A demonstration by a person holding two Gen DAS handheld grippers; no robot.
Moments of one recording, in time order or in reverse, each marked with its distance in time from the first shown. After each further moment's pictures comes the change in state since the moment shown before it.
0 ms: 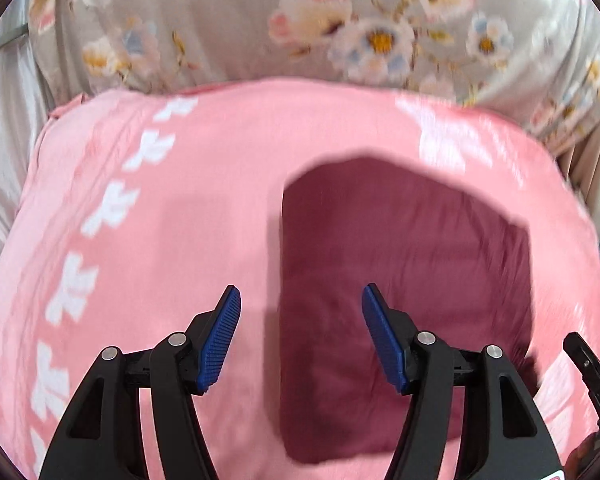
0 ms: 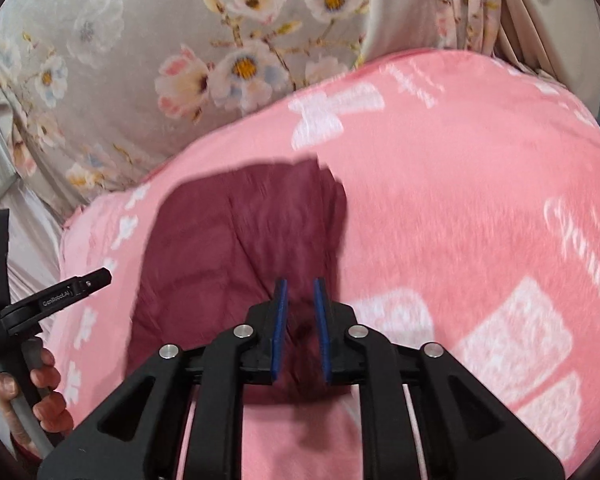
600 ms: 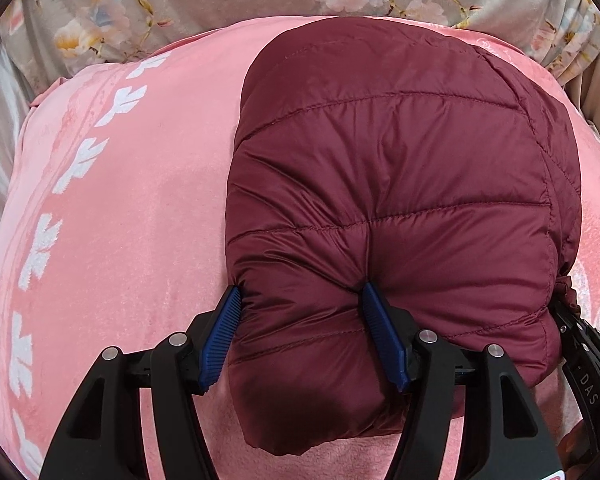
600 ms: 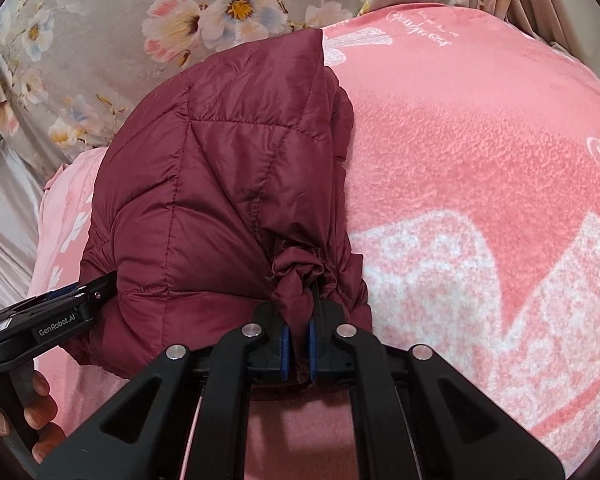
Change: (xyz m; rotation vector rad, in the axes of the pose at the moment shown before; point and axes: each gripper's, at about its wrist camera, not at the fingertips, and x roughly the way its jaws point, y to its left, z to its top) left arm 0.068 -0.031 -0.085 0.114 0.145 0.073; right arm 0.077 -0.011 -0.089 -0.048 0.134 -0.040
